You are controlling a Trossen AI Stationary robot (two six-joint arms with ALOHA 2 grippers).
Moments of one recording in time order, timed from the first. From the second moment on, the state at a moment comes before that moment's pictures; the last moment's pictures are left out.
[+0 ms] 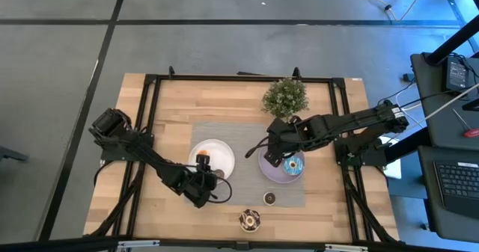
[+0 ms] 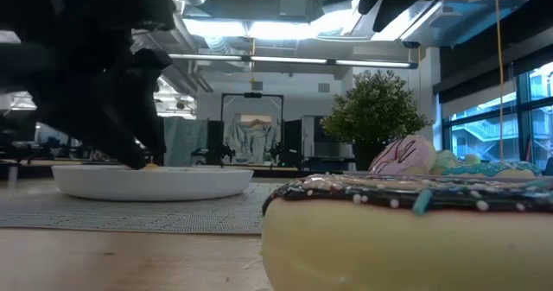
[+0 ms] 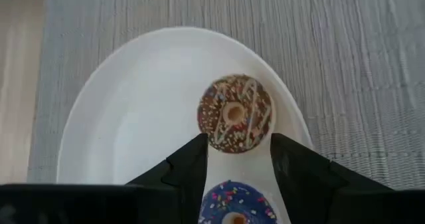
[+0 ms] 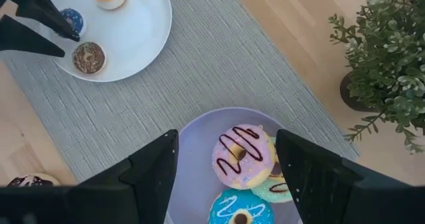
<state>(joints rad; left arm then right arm) -0.59 1.72 0.93 -0.43 -0.57 -0.35 0.27 1.59 1.57 -1.19 0.36 0.83</state>
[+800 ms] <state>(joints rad) -0.65 1.55 0.93 -0.10 -0.54 -0.58 0.48 1.62 1.25 -0.42 0.15 0.63</state>
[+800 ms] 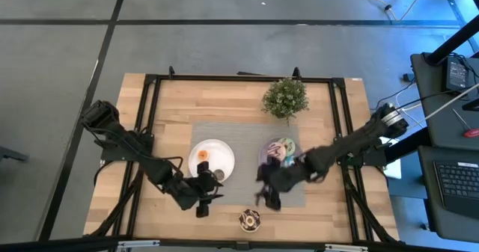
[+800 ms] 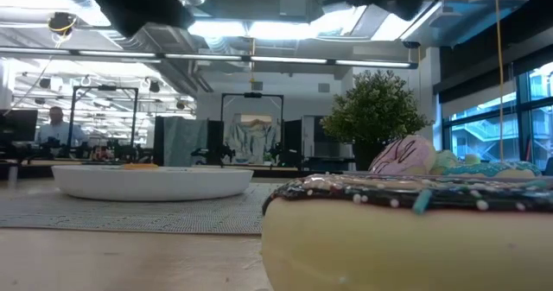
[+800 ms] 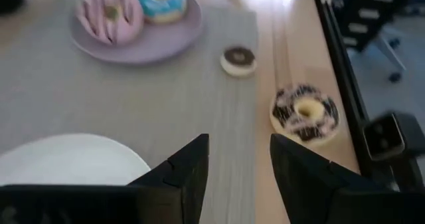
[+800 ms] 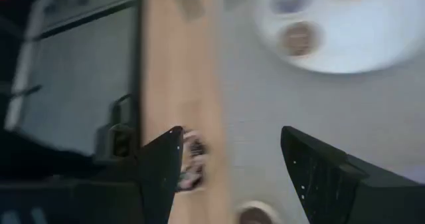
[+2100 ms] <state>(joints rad) -0.68 1.55 0.93 -0.08 -0.53 -0.62 0.60 2.15 1.48 -0.44 0.10 0.67</state>
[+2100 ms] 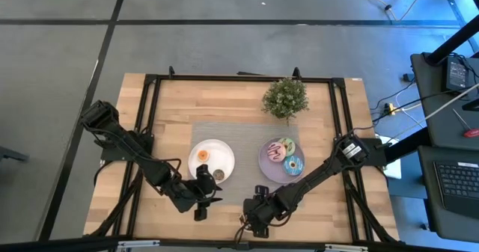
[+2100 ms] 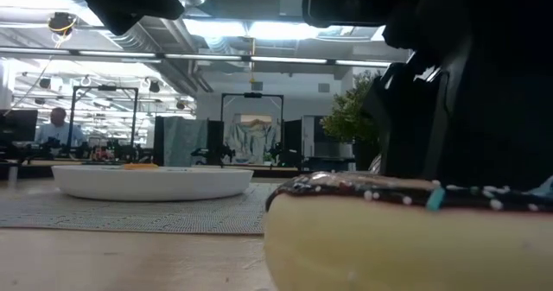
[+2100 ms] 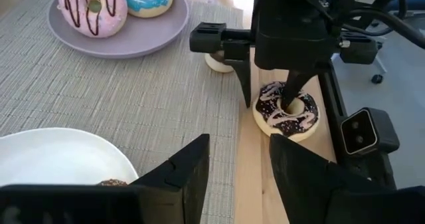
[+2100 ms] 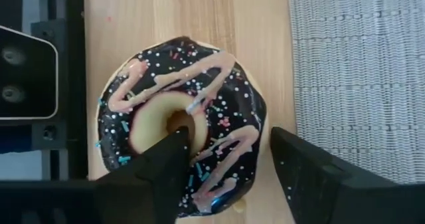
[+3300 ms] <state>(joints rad) -0.68 1.55 0.93 -0.08 -0.51 -0.64 0.47 1.78 1.48 -1.21 0.35 0.70</state>
